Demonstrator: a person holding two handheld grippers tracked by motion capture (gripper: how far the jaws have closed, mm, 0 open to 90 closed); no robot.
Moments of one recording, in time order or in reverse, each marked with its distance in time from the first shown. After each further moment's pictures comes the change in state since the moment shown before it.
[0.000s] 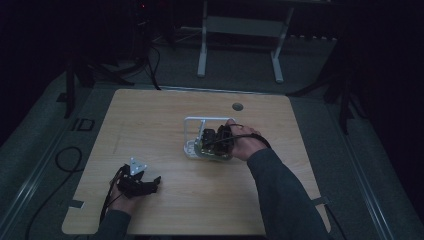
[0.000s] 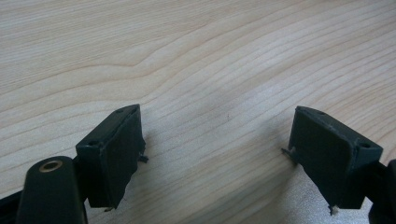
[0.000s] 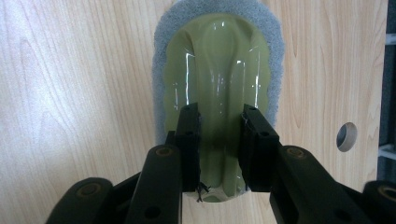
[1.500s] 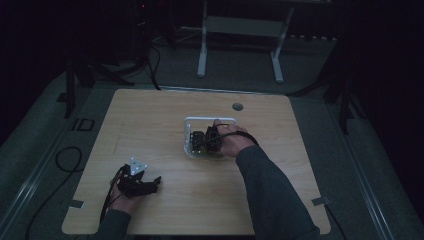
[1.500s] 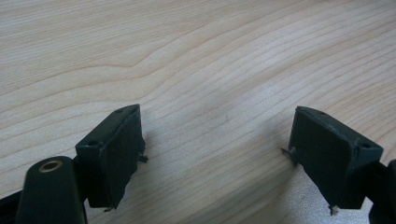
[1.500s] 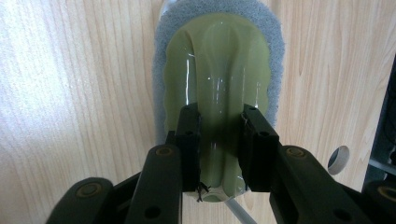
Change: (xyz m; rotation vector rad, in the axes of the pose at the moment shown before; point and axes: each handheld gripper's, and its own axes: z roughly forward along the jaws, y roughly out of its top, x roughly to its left) left arm 0.000 0.000 0.000 0.000 -0.004 0.003; right arm -0.003 0.027 0.041 0.074 -0.025 -0.104
